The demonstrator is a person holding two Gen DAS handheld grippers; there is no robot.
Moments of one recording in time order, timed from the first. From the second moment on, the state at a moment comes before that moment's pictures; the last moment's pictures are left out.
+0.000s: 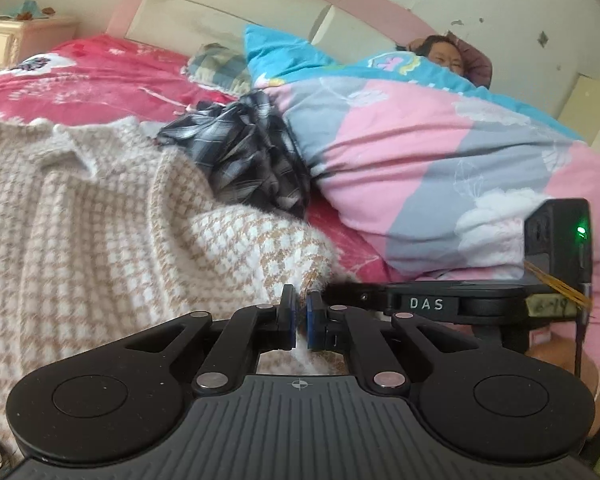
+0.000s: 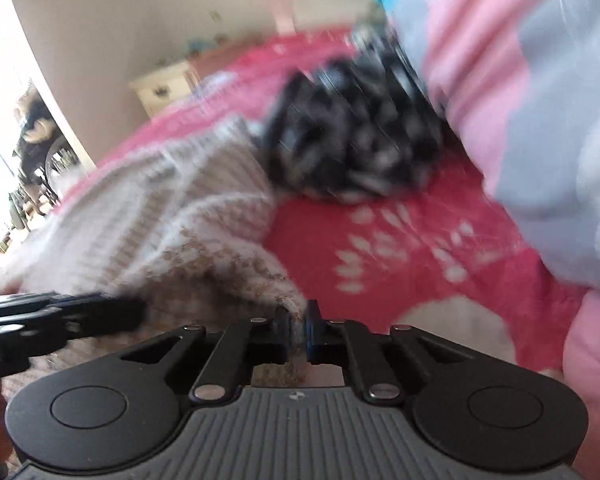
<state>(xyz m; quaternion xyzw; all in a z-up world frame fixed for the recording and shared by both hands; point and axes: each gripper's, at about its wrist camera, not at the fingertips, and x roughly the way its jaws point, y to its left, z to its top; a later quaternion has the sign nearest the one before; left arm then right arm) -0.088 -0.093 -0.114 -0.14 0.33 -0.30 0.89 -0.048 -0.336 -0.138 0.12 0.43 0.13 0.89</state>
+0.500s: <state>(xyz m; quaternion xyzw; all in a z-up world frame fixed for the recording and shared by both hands) -0.070 -0.069 -0.117 -0.11 0.38 -0.20 0.90 -0.060 -0.373 -0.183 0.25 0.40 0.13 0.87</state>
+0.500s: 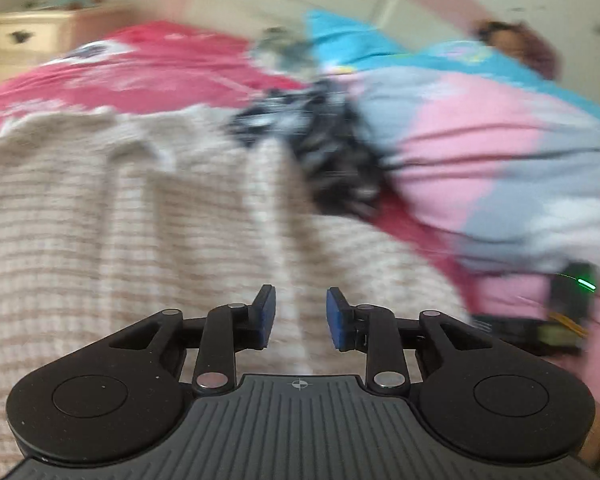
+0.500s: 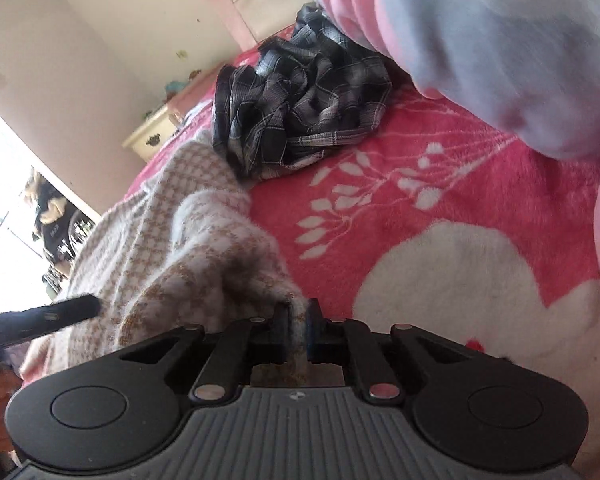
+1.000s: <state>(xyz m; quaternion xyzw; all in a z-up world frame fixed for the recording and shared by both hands) -0.051 -0.073 -0.116 -0.10 0.44 -0.14 0.88 -0.060 -0.382 -0.189 0.29 0.37 0.16 0.87</state>
